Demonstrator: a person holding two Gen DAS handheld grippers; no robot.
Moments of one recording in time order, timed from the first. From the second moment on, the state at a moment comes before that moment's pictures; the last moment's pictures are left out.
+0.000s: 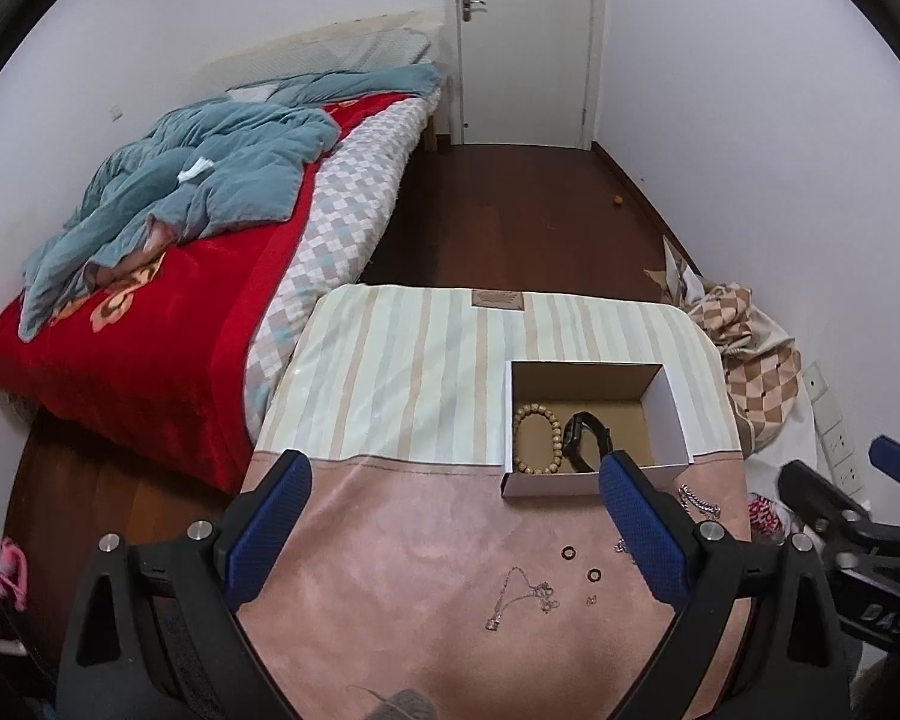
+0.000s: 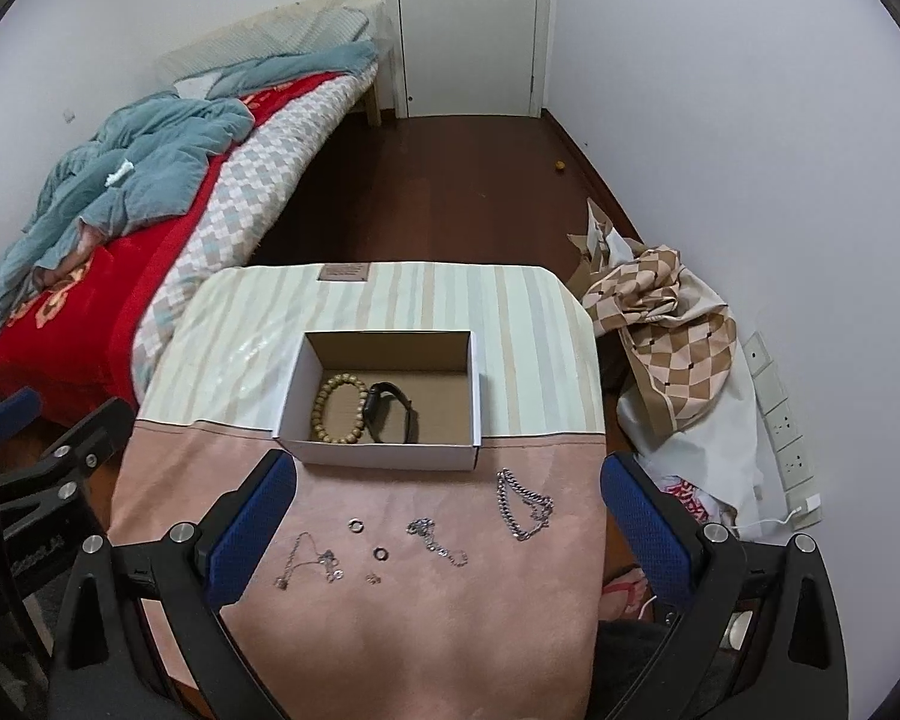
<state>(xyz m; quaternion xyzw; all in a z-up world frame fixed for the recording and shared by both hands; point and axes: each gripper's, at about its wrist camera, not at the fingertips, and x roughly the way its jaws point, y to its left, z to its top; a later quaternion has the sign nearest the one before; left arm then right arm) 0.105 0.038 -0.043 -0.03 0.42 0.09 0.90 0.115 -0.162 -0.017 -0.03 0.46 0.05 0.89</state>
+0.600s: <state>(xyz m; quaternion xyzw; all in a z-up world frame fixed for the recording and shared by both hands) 0.098 0.031 -0.157 -0.01 0.48 0.16 0.86 0.127 -0.269 -0.135 0.09 0.52 0.01 0.85</state>
